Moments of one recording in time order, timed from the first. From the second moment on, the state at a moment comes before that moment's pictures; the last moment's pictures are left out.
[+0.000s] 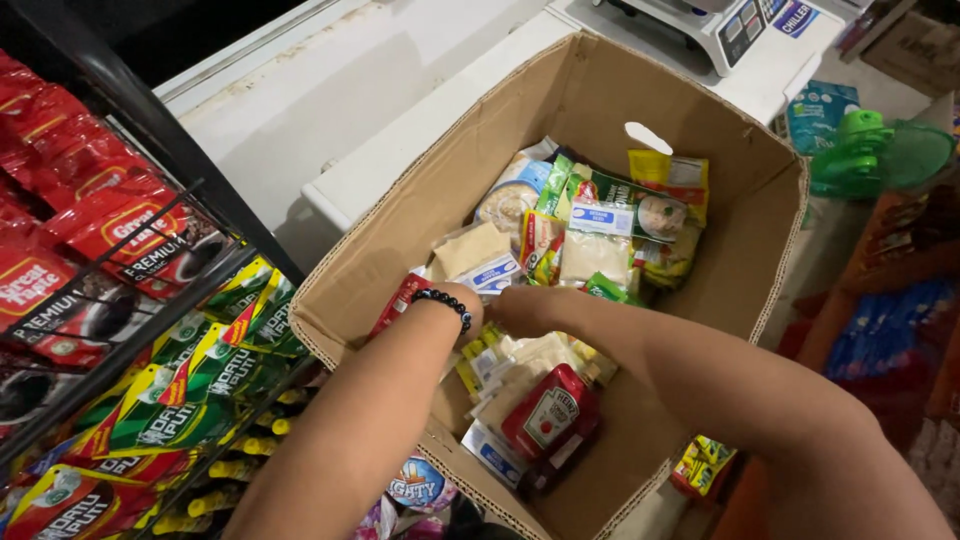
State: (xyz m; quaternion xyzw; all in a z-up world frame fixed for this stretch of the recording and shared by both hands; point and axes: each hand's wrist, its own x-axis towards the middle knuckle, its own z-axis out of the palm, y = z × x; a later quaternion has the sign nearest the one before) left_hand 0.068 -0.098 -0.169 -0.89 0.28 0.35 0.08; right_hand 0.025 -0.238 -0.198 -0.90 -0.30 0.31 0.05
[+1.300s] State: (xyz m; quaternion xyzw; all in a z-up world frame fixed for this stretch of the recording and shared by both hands) left_hand 0.090 -0.061 -0.068 -0.68 0.10 0.33 -0.65; right_hand 0.055 -0.307 -0.046 -0.69 0.05 0.02 0.72
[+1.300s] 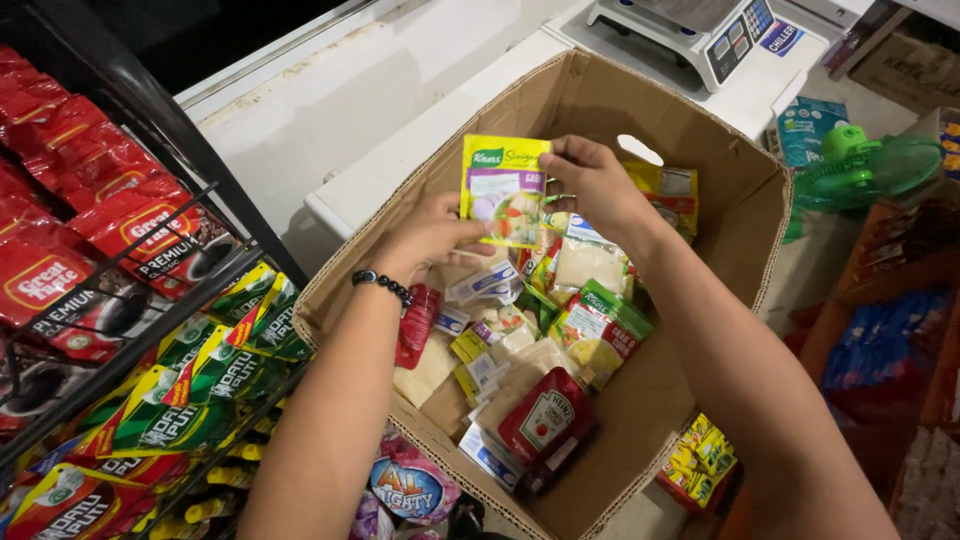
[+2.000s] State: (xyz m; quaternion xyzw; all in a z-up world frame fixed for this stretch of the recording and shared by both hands) left_hand 0.093 -0.060 -0.068 -0.67 0.10 0.27 -0.68; right_hand 0.054 -0.293 -0.060 -0.77 -0.01 0.12 0.62
